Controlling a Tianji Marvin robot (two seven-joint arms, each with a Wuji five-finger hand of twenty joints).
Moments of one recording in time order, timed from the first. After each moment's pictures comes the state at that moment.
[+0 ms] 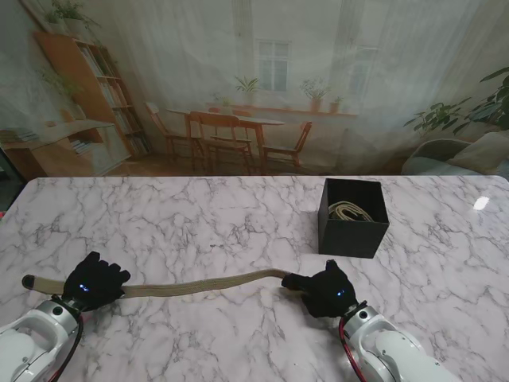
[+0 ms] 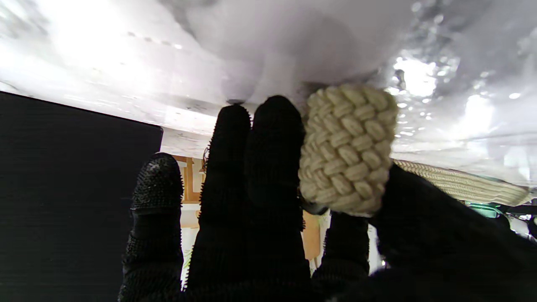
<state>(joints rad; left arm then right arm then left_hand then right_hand) 1.95 -0.99 -1.62 -1.71 1.58 -0.27 0.16 -1.61 -1.02 1.02 -1.40 -1.25 -0.07 -0.44 1.04 -0.29 0.10 -0.01 0.71 0.05 0.48 0.58 0.85 0.11 0.40 0.49 0.84 0.18 0.56 0.77 0.36 0.18 1.08 0.62 0.52 -0.47 1.03 -0.17 0.32 -0.38 0.71 0.25 1.40 0.02 0.76 0.47 1.05 0.01 0.48 0.43 0.42 0.29 1.17 0.43</state>
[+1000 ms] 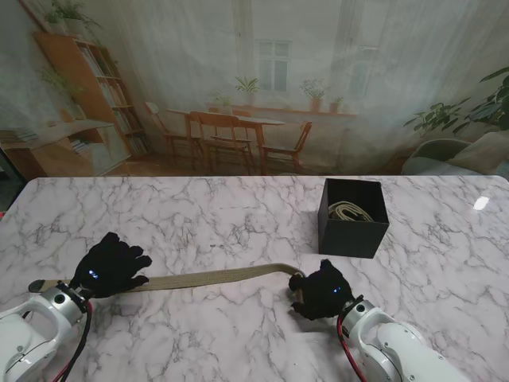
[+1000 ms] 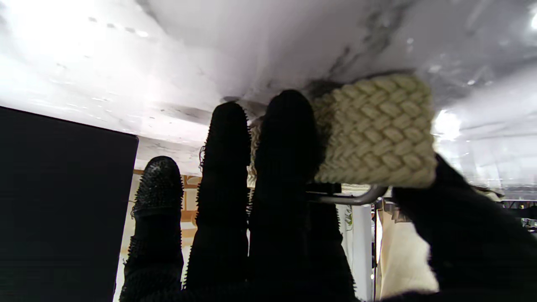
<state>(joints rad) 1.94 -1.00 -1.64 -1.84 1.51 -0.40 0.19 -1.61 -1.02 1.04 -1.45 -1.24 -0.15 -0.31 0.97 -0.17 0.01 -0.01 0.70 0.05 0.41 0.61 0.77 0.12 0.30 0.45 0.74 0.21 0.45 0.71 0.25 0.22 1.00 0.62 0.26 -0.43 0.94 -0.15 0.60 -0.03 0.80 0.31 1.41 -0.05 0.68 0.42 1.06 0.03 0.51 0.51 0.38 0.28 1.14 0.42</state>
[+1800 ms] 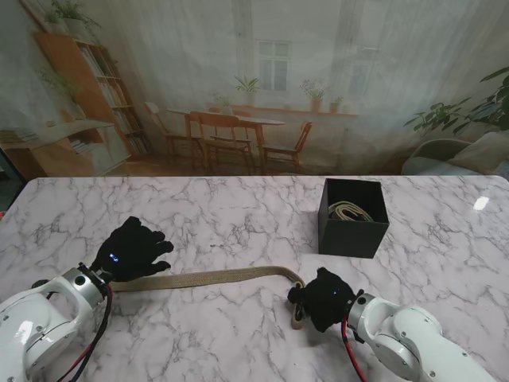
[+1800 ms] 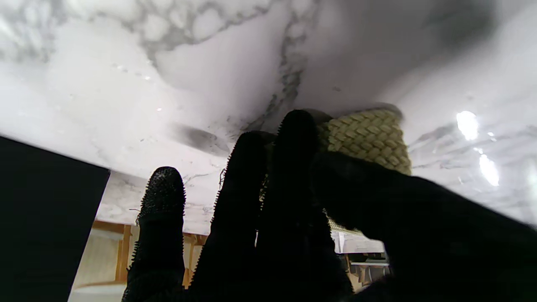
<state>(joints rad) 1.83 -1.00 -1.55 -1.85 1.46 -0.42 0.14 -1.68 -1.00 1.18 -1.66 -1.23 -0.34 0.12 0.96 -0.14 0.00 -0.01 0.70 0.05 0.38 0.62 0.77 0.12 0.29 0.44 0.73 0.21 0.44 0.69 0.25 0.23 0.98 0.62 0.43 -0.66 1.41 0.10 0.48 0.07 0.63 0.50 1.20 -0.14 0.44 0.22 0.86 -0.11 0.35 0.31 0.28 0.24 1.05 0.44</state>
